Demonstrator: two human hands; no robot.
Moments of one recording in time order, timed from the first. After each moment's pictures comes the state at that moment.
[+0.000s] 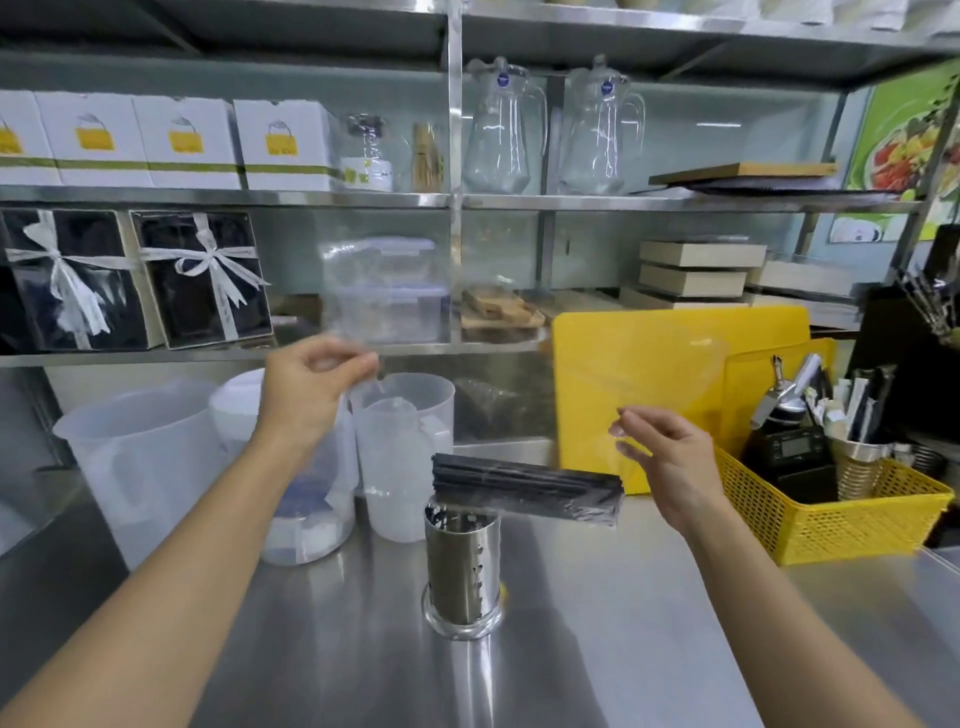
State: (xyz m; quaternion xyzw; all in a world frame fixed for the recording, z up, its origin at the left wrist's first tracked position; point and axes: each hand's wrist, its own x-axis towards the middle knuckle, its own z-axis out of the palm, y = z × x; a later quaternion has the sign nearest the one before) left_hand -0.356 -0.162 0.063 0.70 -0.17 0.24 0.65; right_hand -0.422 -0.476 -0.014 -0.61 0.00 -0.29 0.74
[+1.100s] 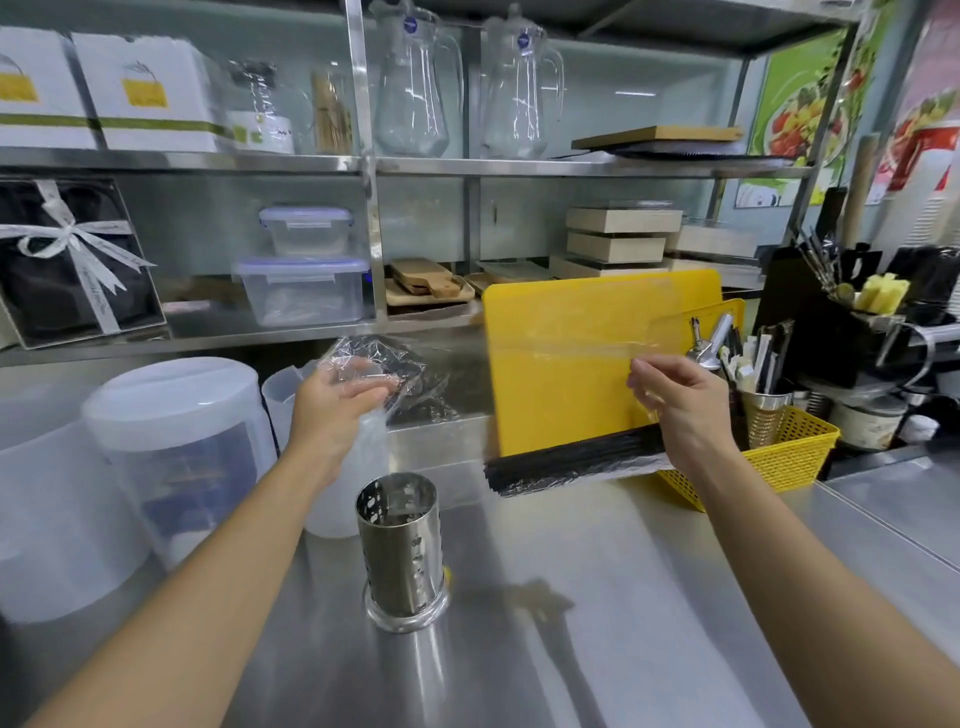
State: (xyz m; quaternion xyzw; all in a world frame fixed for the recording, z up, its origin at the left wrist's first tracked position) left_hand -0.317 -0.239 0.008 0.68 -0.15 0.06 0.71; right_hand -0.442 -0.537 0.004 -0.63 0.07 -0.40 0.66
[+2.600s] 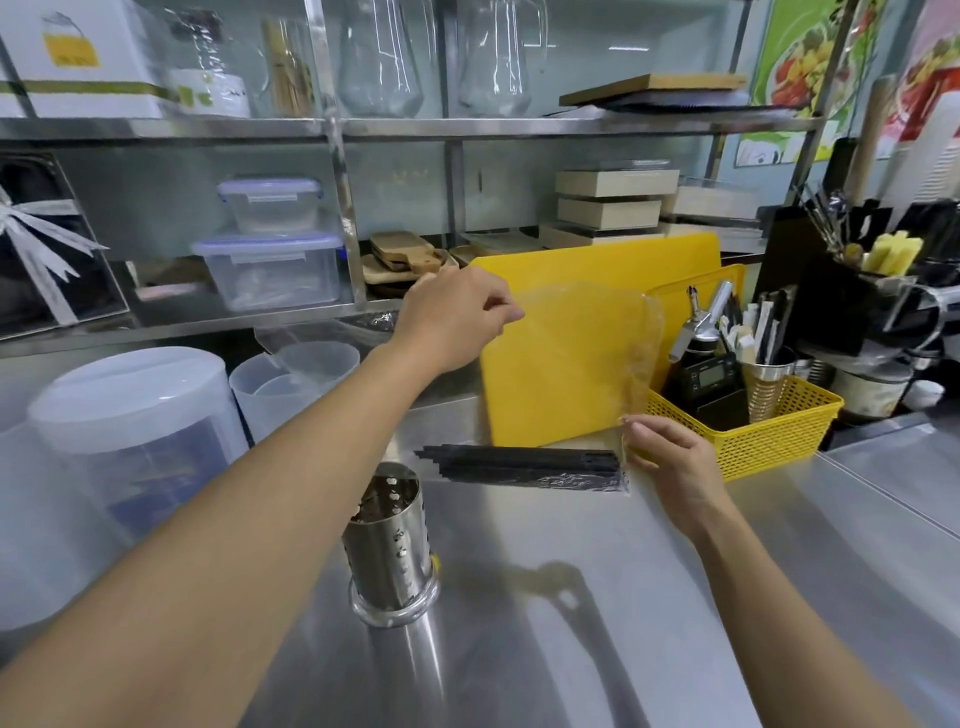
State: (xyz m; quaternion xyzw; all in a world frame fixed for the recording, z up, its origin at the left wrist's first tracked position) left_hand -0.343 -0.355 0.085 0.86 -0.41 0.19 0.25; right_hand -0.452 -0.561 -0.079 -0.61 0.10 -0.28 0.74
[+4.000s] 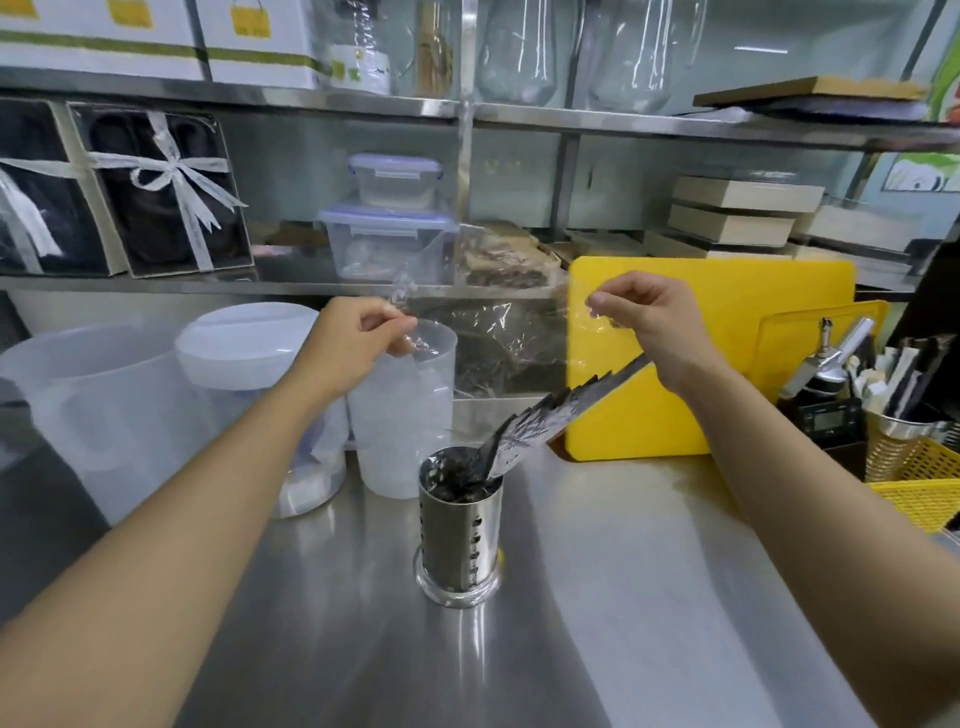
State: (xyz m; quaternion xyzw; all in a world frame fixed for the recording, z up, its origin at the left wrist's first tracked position) left_hand -0.284 -0.186 0.034 0.81 -0.23 0.13 0.52; right_hand -0.348 -0.464 0.059 -0.80 -0.06 -0.28 0.53
